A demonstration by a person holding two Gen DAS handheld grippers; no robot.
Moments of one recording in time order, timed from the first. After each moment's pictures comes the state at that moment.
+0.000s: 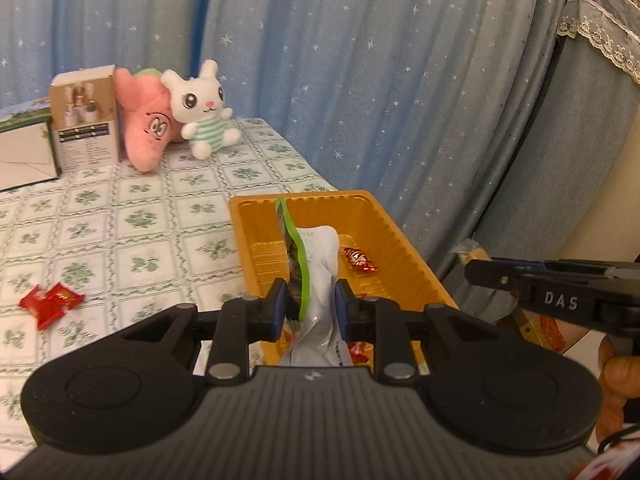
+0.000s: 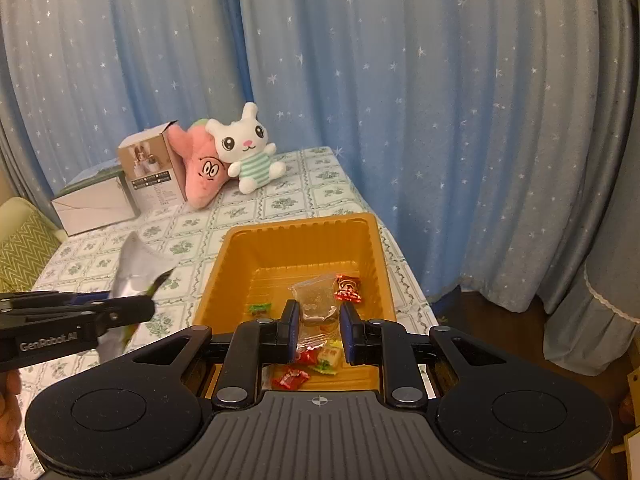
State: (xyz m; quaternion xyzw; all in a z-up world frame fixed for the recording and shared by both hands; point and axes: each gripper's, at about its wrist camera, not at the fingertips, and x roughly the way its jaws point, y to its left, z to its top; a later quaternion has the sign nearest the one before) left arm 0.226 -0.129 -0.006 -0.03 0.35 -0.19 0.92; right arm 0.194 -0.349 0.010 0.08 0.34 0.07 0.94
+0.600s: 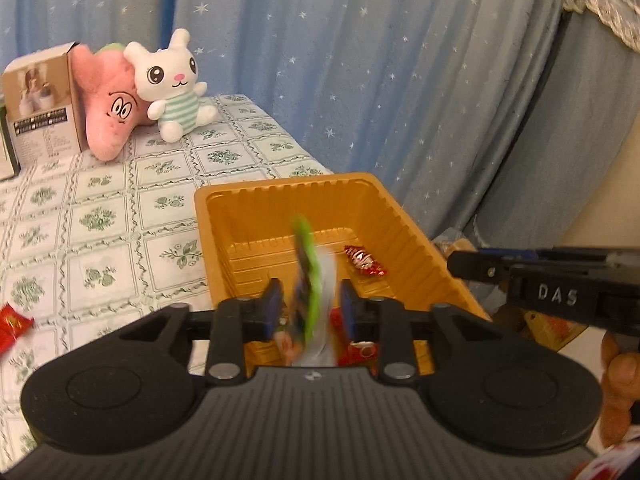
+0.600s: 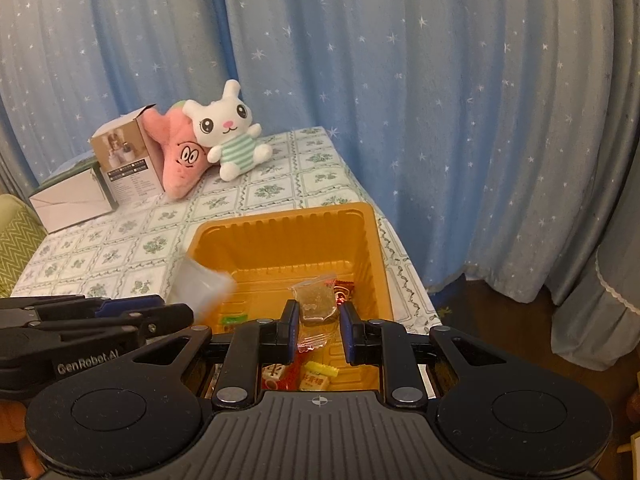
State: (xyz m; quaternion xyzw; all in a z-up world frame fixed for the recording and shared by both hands) left arm 0.289 -0.159 -0.052 0.00 0.37 -0.21 0.91; right arm 0.260 -0.359 -0.030 0.09 0.36 0.07 0.92
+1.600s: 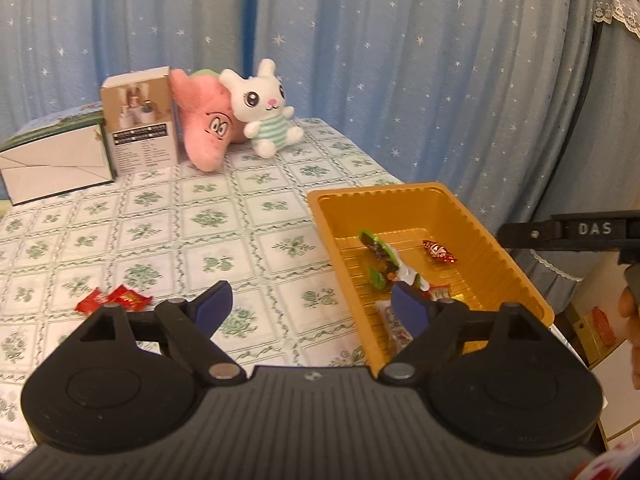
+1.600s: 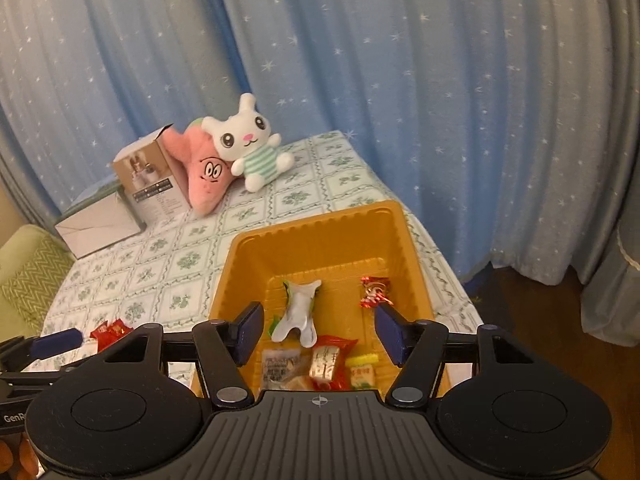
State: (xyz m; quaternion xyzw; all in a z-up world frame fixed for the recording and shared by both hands) left arm 0.228 -0.083 -0.024 0.01 0.34 -0.12 0.93; right arm 0.245 -0.351 -0.015 0.15 0.36 0.08 0.92
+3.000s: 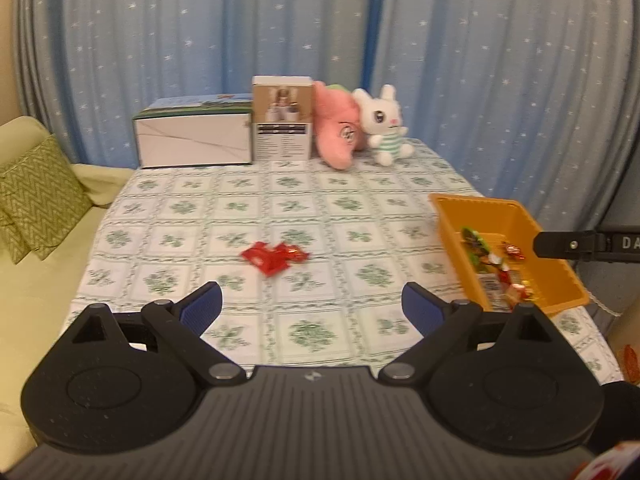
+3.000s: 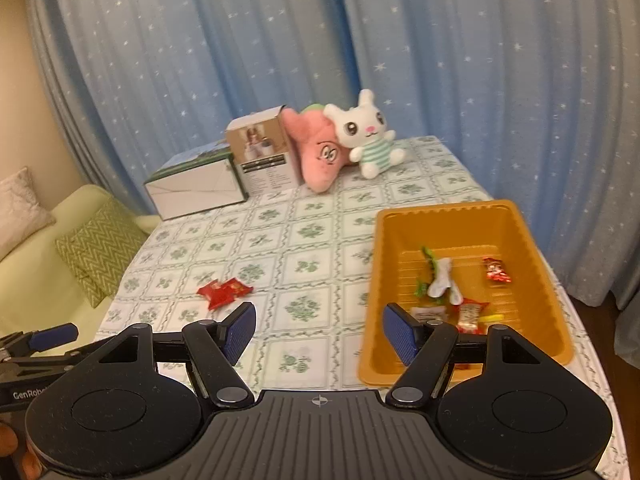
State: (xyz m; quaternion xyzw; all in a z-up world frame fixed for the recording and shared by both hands) left arm 0.122 0.054 0.015 -0.02 0.32 0.00 0.95; right arm 0.172 -0.218 0.030 0.11 0.34 0.17 0.92
